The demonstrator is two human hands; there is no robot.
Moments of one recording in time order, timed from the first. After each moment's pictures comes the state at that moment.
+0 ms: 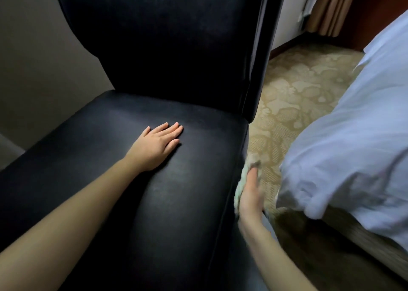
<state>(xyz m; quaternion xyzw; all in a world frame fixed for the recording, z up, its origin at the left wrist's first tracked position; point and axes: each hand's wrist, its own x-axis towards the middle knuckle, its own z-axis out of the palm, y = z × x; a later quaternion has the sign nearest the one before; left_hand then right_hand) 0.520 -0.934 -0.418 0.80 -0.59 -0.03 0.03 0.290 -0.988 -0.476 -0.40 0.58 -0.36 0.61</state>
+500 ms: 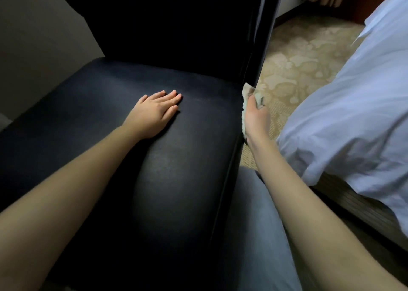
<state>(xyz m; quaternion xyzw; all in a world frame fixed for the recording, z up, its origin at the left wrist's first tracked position) 0.523 -0.933 -0.421 0.80 -0.60 -0.02 0.07 0.326 -1.072 -0.450 -0.53 0.58 -0.37 0.49</state>
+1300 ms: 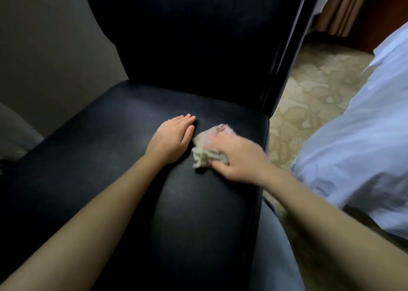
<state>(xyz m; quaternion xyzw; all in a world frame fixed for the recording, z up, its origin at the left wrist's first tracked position) 0.525 -0.929 -0.432 0.79 -0.58 -0.01 0.19 0.339 -1.012 -0.419 -0.97 0.17 -0.13 0.07</state>
